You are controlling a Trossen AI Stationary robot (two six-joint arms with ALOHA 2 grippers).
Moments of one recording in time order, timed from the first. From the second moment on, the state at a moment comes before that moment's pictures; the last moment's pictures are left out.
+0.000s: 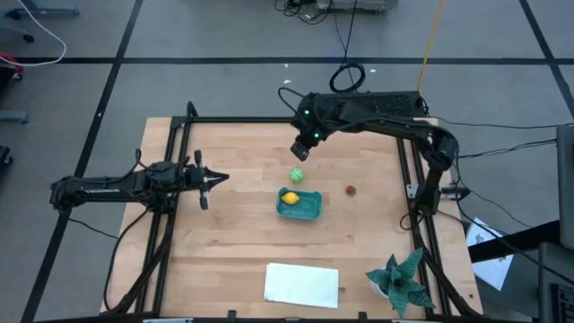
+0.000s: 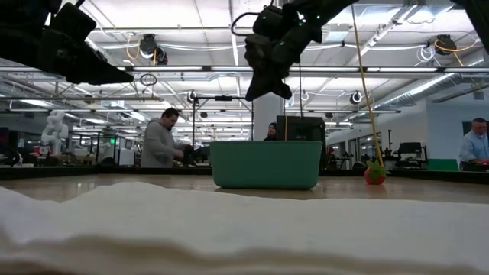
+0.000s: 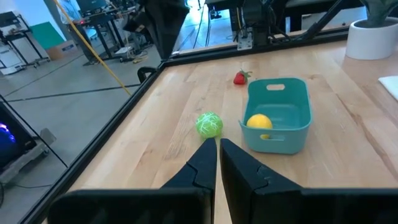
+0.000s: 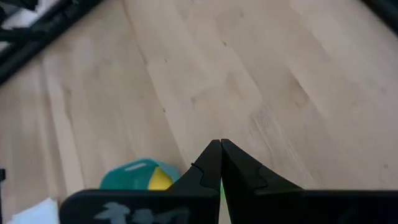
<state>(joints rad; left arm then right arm) 0.10 0.32 0.19 -0.08 -0.11 0.20 -0.44 1.83 1.58 -0.69 -0.32 0.22</state>
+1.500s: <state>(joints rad) 0.10 0.32 0.19 -0.09 -0.10 0.21 -0.37 1.91 1.60 -0.82 -0.31 0.30</state>
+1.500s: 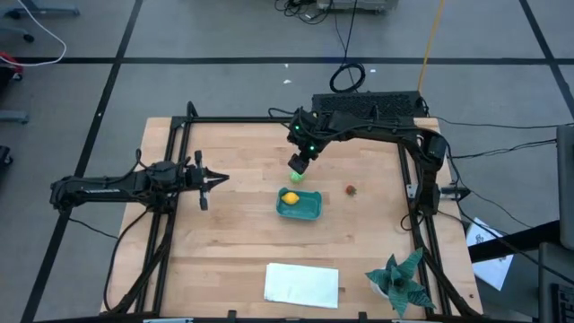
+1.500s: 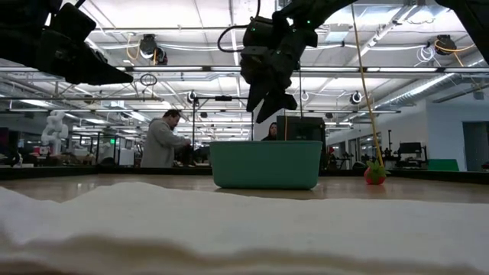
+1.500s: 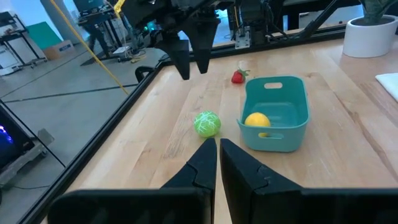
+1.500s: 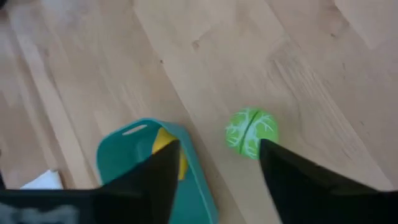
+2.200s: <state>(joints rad) 0.10 0.32 0.19 -0.11 -0.10 0.21 -0.38 1.91 1.50 -0.74 -0.26 0.35</state>
